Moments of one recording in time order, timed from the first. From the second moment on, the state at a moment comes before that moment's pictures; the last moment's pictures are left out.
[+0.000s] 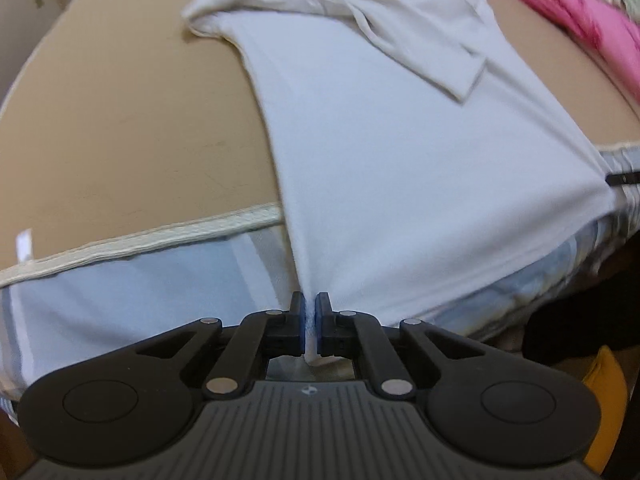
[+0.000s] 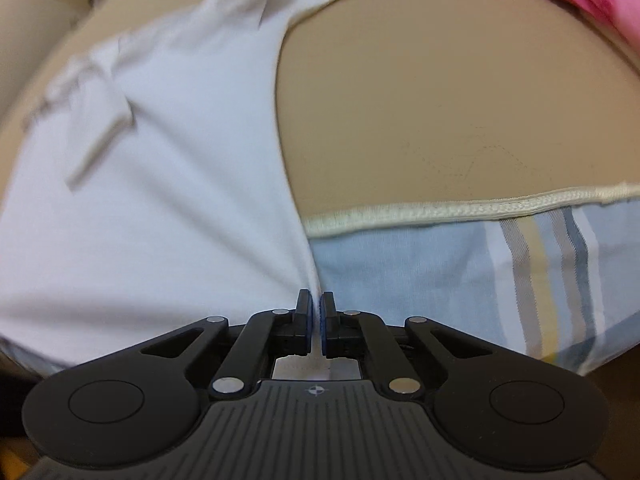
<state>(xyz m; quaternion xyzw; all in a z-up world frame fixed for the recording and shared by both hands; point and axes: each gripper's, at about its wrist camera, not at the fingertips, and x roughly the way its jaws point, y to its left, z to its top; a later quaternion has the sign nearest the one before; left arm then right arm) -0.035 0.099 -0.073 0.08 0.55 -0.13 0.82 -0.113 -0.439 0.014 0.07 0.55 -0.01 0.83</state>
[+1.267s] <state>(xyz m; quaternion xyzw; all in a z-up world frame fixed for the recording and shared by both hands) 0.211 0.199 0.006 0.06 0.34 0.30 0.89 0.050 -0.383 0.049 0.12 0.41 0.04 0.90</state>
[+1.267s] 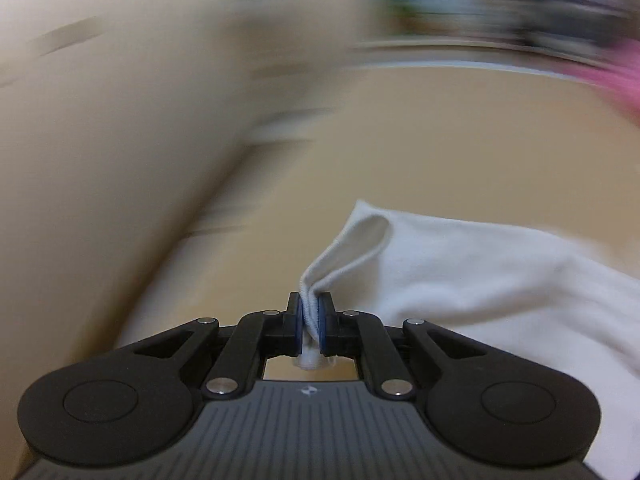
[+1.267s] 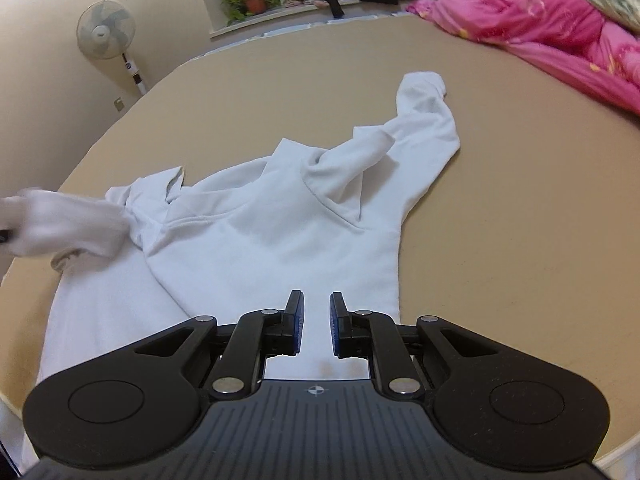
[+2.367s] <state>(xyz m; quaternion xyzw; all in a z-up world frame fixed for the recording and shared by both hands) 0.435 0.038 -0.119 0.08 0.41 -0.12 0.90 0.332 -0.312 -0.003 0.01 0.45 0.08 0.89</state>
